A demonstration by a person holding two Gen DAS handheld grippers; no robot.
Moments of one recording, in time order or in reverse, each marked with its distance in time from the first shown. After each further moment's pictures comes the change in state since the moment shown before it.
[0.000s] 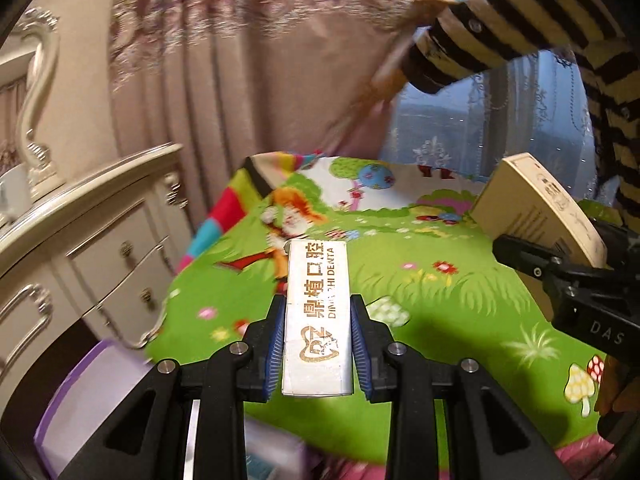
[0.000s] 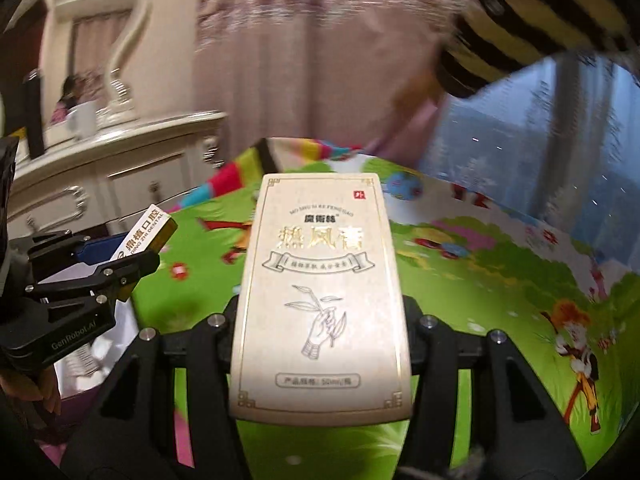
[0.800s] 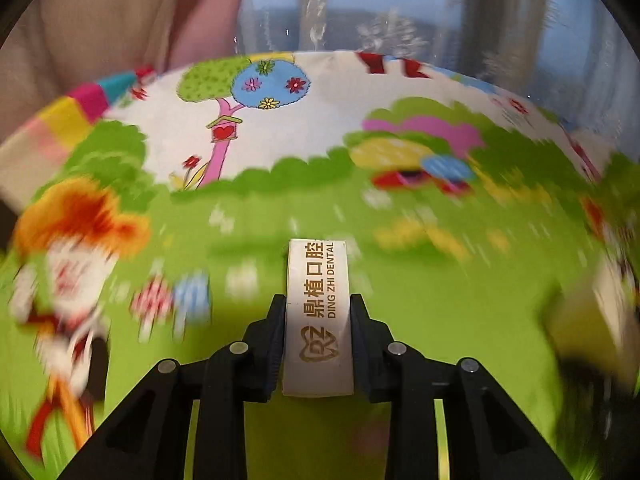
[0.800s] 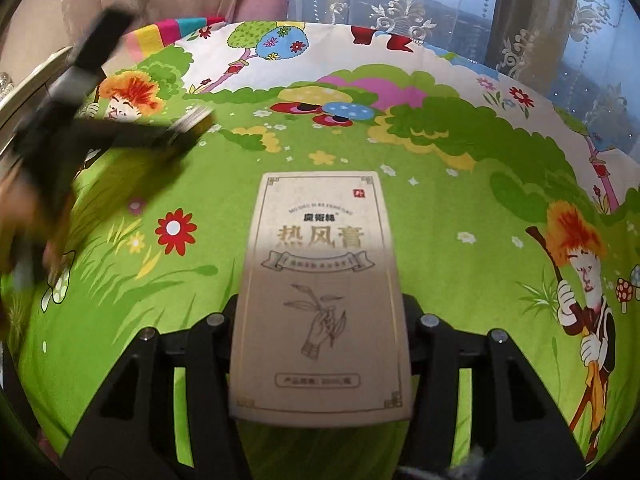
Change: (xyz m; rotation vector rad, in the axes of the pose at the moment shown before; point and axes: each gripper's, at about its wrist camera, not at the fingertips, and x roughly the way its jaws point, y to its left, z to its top) left arm 0.297 -0.127 0.074 0.192 0.364 -0.258; right arm 0.145 -0.187 -0.066 0.216 0.429 -0.174
